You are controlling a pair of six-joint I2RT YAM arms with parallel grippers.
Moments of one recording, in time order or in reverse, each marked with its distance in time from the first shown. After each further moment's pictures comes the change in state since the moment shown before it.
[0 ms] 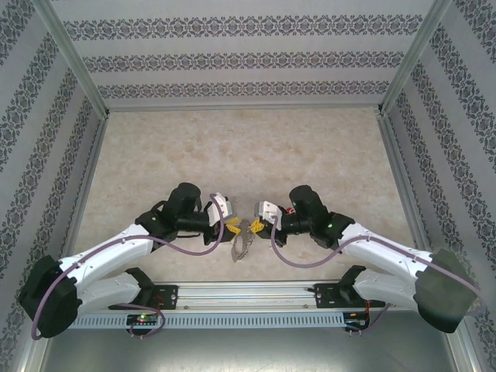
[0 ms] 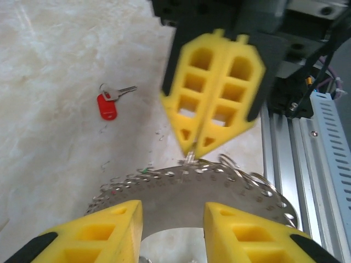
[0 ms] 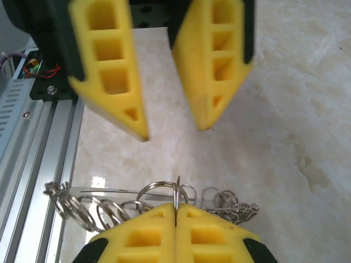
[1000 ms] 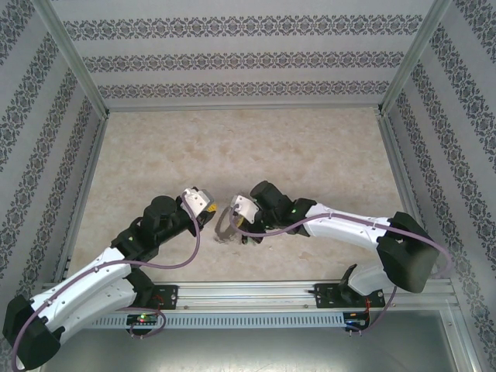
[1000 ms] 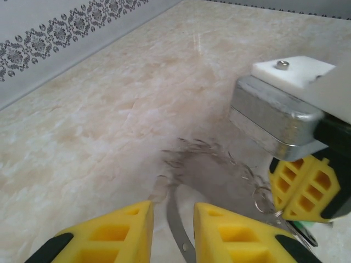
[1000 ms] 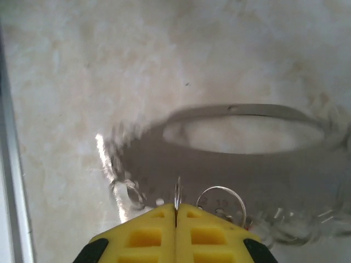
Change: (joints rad) left arm 0.001 -0.333 -0.122 0.024 -0.584 -0.101; right arm 0.175 0.336 0.291 -0.222 0.311 0.204
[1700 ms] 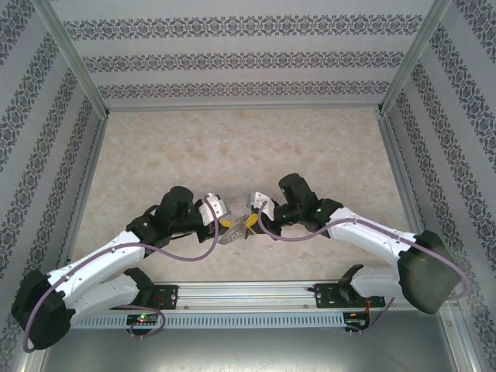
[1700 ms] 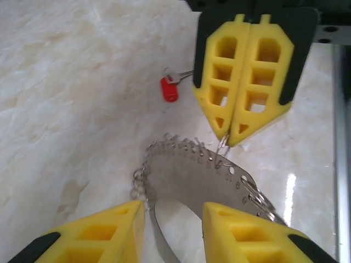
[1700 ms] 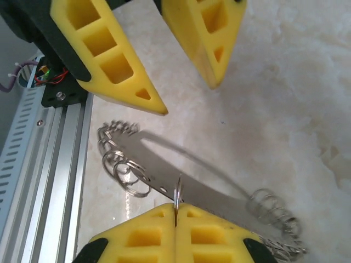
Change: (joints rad) left arm 0.009 0.232 0.103 -0.081 0.365 0.160; right arm -0.198 -0.188 -0.142 0.096 -0.377 -0.206
